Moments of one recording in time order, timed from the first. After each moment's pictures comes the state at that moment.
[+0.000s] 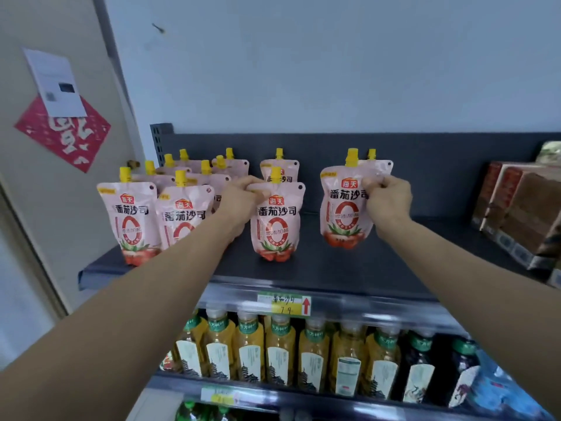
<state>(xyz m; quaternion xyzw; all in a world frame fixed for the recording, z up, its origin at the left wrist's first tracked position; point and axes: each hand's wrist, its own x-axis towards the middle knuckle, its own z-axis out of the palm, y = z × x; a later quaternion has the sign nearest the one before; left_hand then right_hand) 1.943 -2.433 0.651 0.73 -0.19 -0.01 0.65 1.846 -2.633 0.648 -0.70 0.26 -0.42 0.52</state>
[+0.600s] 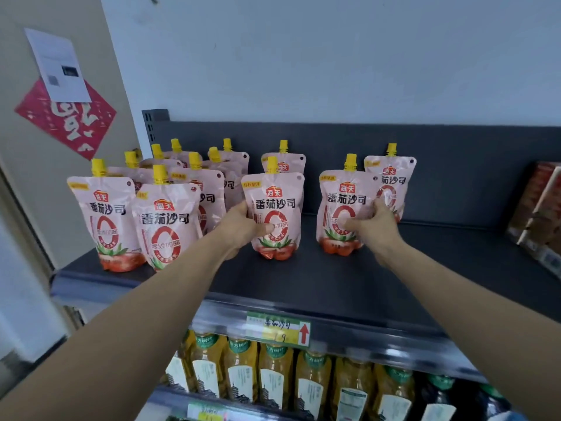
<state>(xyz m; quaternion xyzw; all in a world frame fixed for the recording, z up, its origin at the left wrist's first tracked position) 1.987 -2.451 0.604 0.75 -0.16 -0.13 0.63 1.900 -2.665 0.591 -0.73 0.18 -0.26 0.61</state>
